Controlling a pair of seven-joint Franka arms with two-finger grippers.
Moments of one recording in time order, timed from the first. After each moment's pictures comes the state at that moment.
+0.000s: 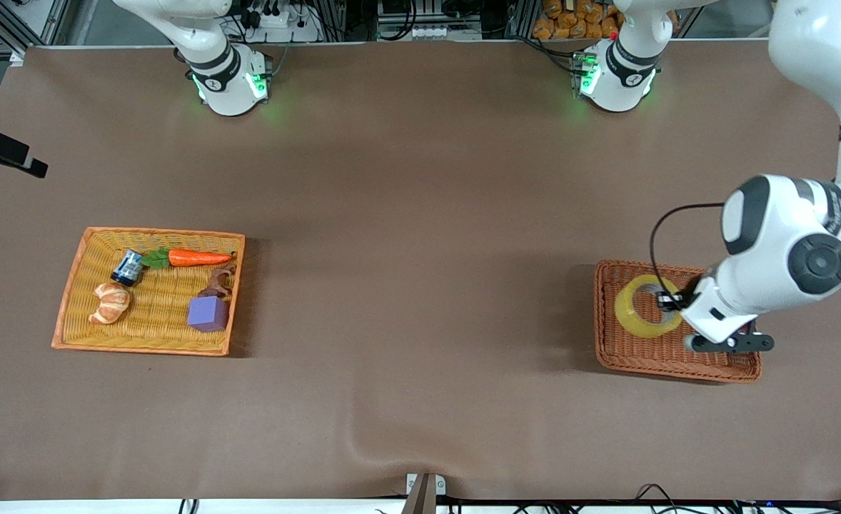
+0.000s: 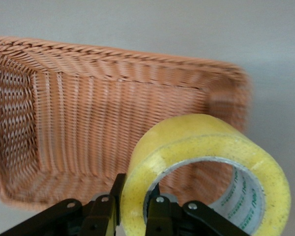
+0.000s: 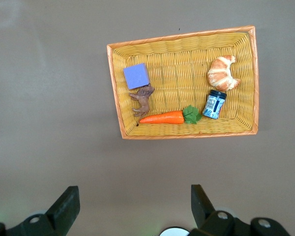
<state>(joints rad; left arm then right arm) 0.20 0.52 -0.29 -1.62 0.17 2.03 -0.13 -0.12 0.01 -0.04 -1.48 0.16 1.39 -0.01</state>
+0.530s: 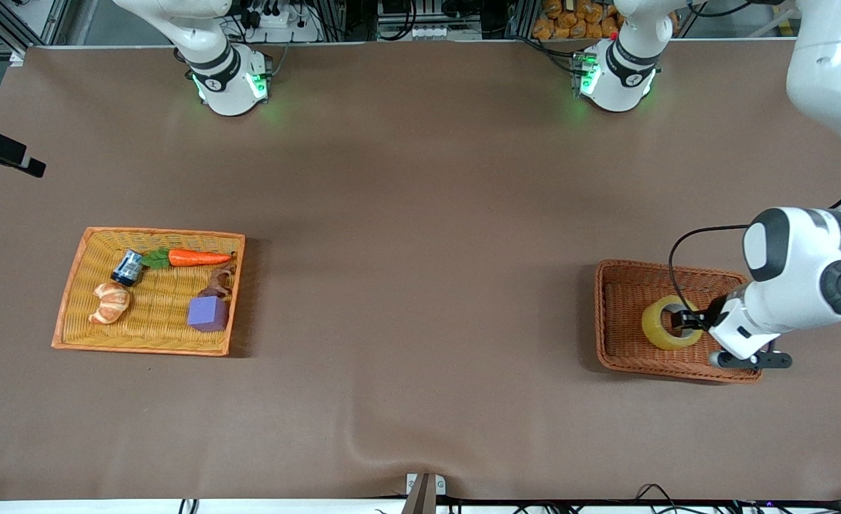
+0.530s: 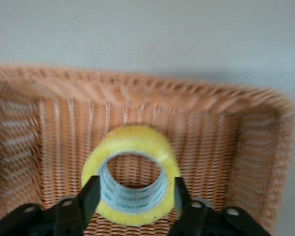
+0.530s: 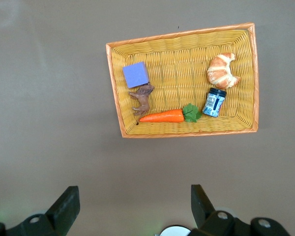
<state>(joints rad) 0.27 0.57 -0.32 -1.57 0.17 2.12 -0.06 -0.12 0.01 -0.05 -1.48 0.17 1.38 -0.01</state>
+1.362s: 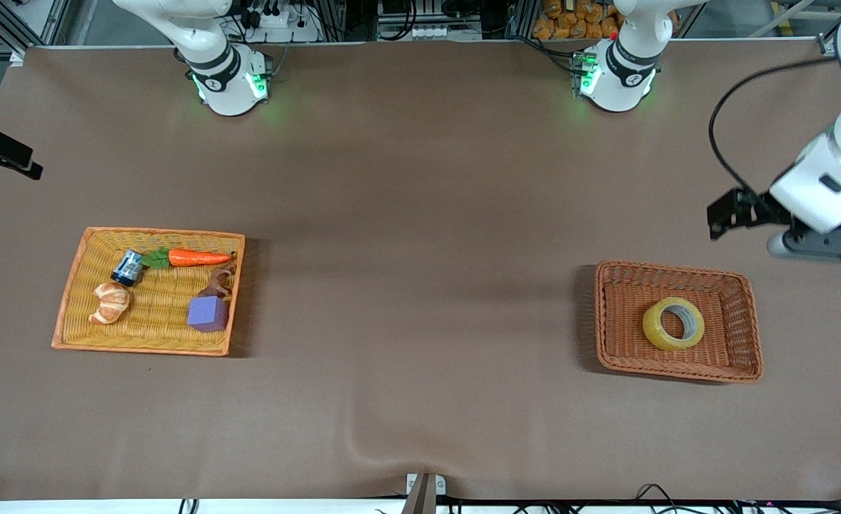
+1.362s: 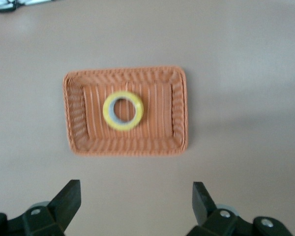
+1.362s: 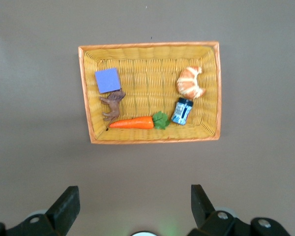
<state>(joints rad) 0.24 0.19 -0.47 -1.35 0.17 1.52 -0.06 -0.10 0.01 0.03 -1.47 -0.03 1.43 -0.01</state>
